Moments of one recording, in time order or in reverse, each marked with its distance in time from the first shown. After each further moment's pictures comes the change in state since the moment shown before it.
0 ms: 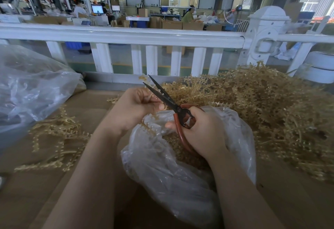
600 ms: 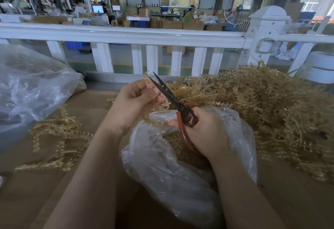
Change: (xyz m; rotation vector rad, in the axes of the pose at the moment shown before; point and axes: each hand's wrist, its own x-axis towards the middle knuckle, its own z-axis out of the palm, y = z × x) left_hand 0.001 -0.001 0.005 -0.199 0.127 0.058; right_hand 0.000 0.003 -0.002 0.029 -0.025 0.053
